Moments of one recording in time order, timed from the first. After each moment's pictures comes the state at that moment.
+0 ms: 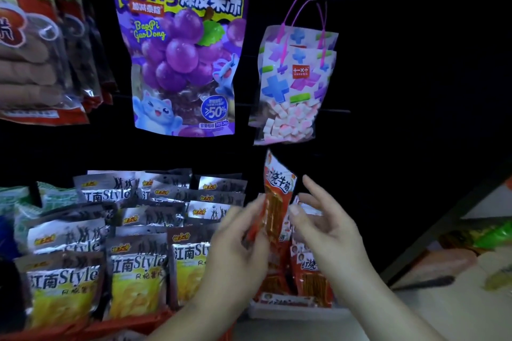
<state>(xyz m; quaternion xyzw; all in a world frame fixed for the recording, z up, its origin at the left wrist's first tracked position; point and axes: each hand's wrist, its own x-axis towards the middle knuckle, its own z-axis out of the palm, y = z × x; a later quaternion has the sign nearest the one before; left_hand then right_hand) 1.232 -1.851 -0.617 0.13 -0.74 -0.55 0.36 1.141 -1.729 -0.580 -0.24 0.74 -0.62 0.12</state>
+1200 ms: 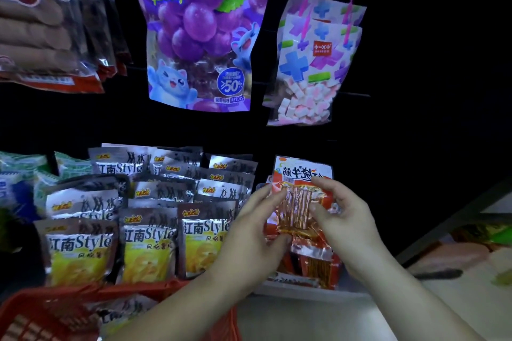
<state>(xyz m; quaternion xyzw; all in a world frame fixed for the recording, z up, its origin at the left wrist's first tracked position) 1.233 -1.858 -0.645 0.13 -0.84 -0.49 0.21 1.115 -1.726 -0.603 -0.21 0.79 -0.57 0.12</state>
